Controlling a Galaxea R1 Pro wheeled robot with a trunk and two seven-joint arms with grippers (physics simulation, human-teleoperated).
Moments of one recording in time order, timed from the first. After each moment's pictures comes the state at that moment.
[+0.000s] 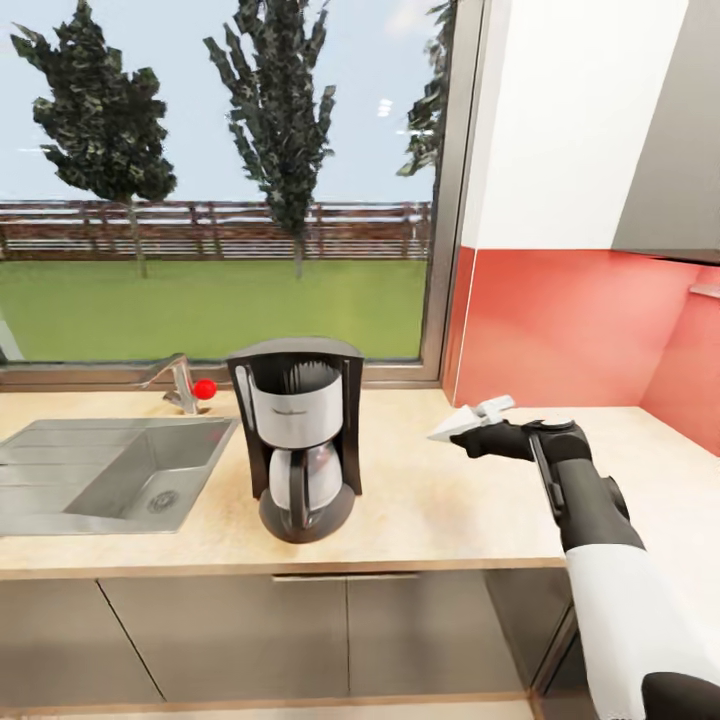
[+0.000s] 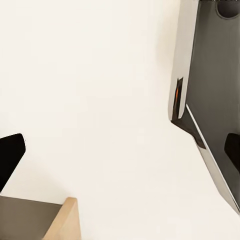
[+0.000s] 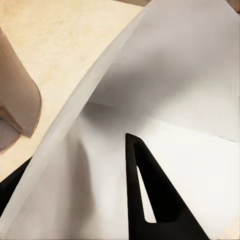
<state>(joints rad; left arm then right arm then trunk) 0.11 0.18 0.08 0.02 -0.02 -0.24 0.00 -0.82 -0.05 -0.14 -1.15 0.46 0.74 0.78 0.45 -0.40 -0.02</state>
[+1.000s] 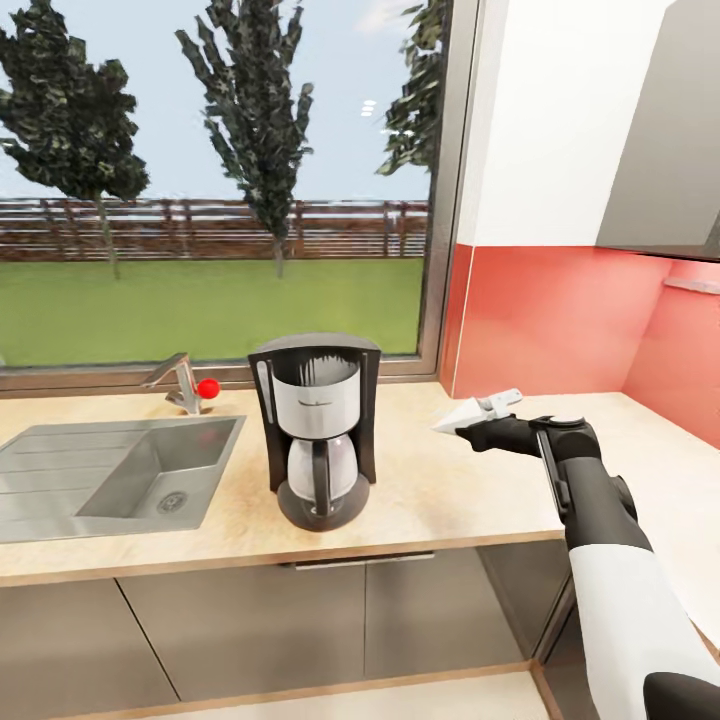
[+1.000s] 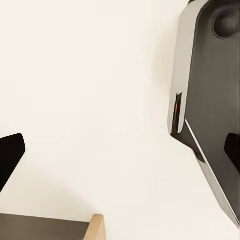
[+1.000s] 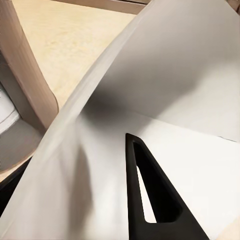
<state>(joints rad) 0.10 0.18 0.08 -0.02 -0.02 -0.25 0.00 -0.82 -0.05 -0.16 -1.19 0.46 0.74 0.78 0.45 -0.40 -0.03</state>
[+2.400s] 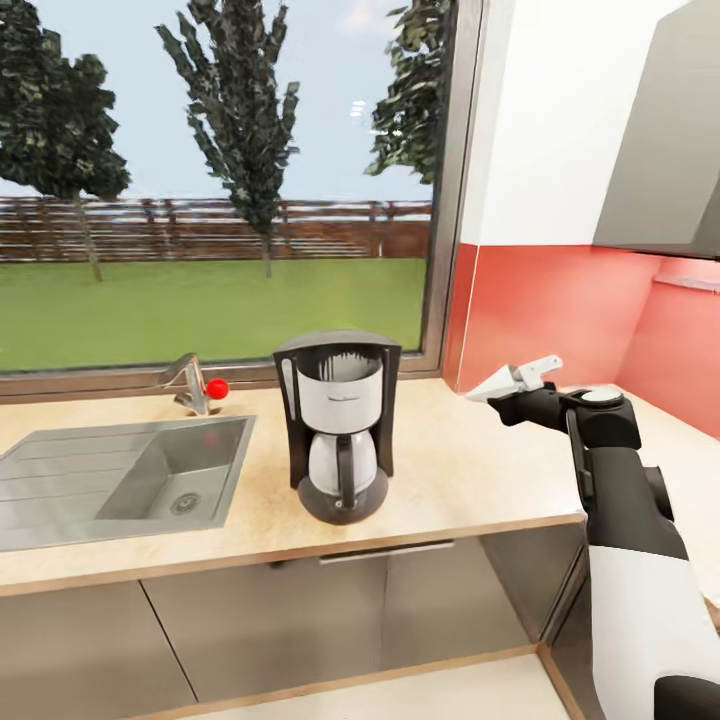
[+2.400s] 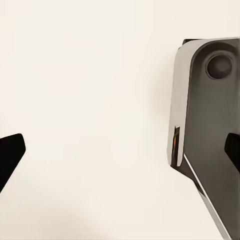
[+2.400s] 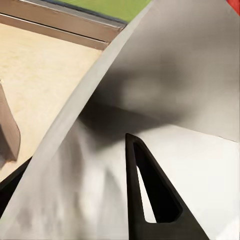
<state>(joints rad) 0.09 0.18 0.08 -0.10 -0.03 -0.25 0.00 -0.82 -0.07 -0.17 -1.45 0.64 0.82 0.79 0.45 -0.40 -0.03</state>
